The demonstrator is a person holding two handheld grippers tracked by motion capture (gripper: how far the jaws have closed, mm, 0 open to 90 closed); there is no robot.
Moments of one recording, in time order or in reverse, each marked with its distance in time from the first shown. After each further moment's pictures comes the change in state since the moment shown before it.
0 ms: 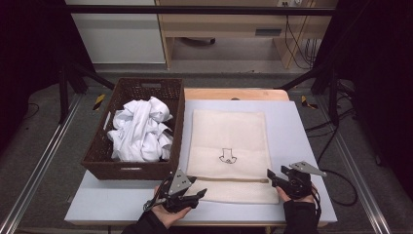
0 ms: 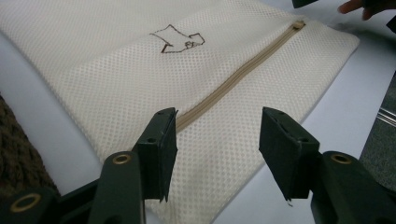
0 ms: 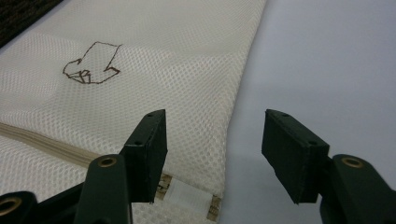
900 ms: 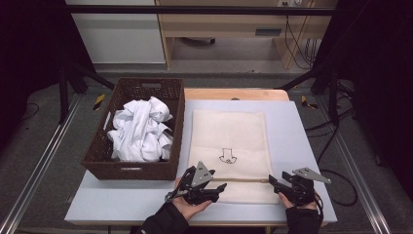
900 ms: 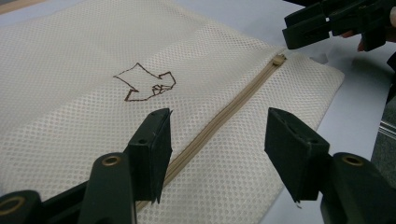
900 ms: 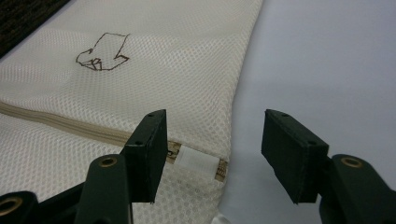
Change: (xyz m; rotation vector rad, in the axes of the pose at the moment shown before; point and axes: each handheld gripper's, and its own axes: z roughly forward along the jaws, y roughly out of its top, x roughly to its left) left arm -0.019 0.033 0.041 -0.028 -0.044 0.025; right arm 0.000 -0.012 -0.013 0.008 0.028 0.040
